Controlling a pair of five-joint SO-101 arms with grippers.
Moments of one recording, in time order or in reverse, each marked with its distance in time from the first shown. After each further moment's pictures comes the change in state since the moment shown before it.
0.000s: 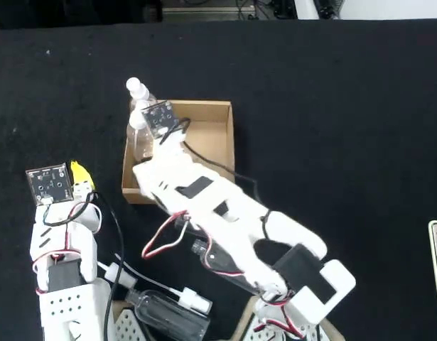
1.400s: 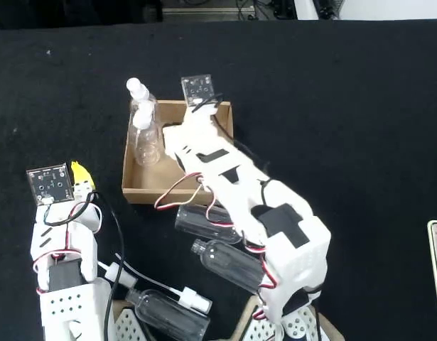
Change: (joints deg) left arm 0.0 0.0 0.0 0.0 0.0; right arm 13.1 19.0 -13.2 -10.0 0.0
